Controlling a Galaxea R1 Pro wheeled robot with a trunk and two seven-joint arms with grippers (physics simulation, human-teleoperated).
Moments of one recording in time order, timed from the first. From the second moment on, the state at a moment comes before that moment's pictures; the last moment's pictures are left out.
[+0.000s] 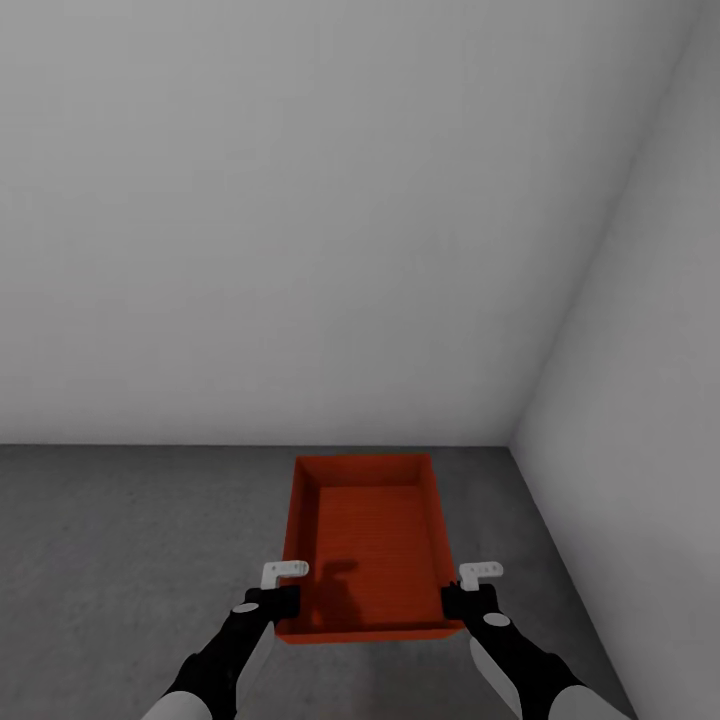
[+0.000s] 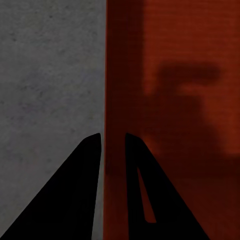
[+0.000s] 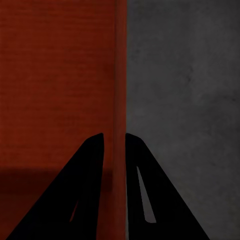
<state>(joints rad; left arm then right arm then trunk) -0.51 -0.14 0.02 -0.54 -0.01 0.20 0.10 -0.55 -0.03 0.49 -0.45 -0.40 0.00 -0.19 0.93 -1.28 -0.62</state>
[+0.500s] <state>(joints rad) -0.51 -0.14 0.02 -0.54 -0.01 0.20 0.10 -0.55 -0.03 0.49 -0.45 -0.40 0.00 -0.19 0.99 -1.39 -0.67</state>
